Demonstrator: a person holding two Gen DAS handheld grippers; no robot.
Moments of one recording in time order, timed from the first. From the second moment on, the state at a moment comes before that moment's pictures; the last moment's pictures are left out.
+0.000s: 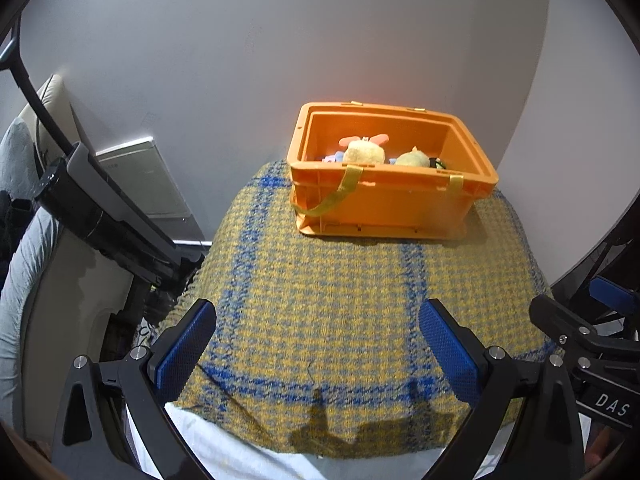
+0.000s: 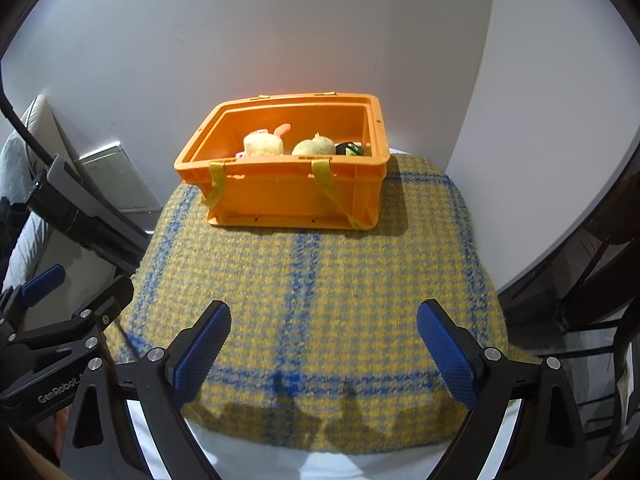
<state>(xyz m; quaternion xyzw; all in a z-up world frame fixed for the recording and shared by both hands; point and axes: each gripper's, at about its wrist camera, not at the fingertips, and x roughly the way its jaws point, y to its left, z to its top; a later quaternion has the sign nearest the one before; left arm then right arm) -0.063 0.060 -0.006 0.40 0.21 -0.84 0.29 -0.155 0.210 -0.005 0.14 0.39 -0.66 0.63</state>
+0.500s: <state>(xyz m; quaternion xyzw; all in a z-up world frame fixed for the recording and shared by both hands) -0.042 0.071 -0.015 0.42 0.22 -0.83 0.31 -0.169 0.229 -0.008 0.15 0.40 -0.66 0.62</state>
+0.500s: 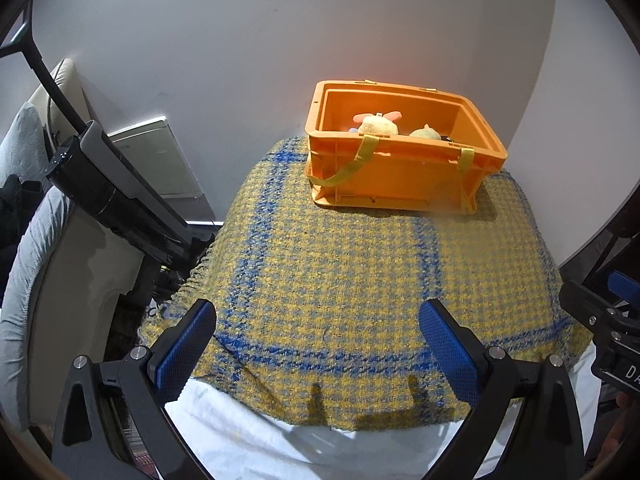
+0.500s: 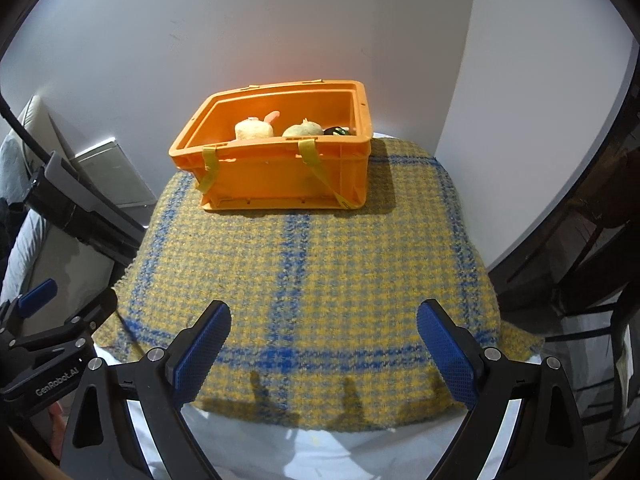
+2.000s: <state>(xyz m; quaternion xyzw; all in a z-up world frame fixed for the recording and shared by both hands) -0.045 0.067 -0.026 0.44 0.24 -0.81 0.31 -0.169 0.230 -0.006 0.15 0.41 -0.67 0.60</state>
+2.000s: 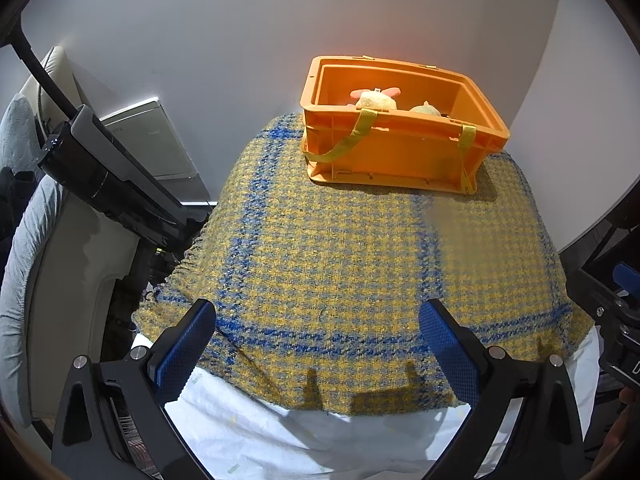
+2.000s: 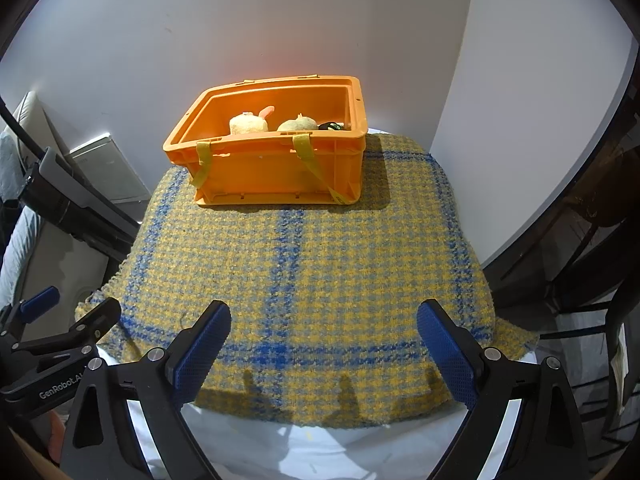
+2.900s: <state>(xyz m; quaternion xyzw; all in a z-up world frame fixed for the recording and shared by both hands) -0.044 0.067 -0.027 0.44 0.24 -0.81 0.32 -0.166 0.230 -0.007 0.16 0.41 -0.67 0.60</state>
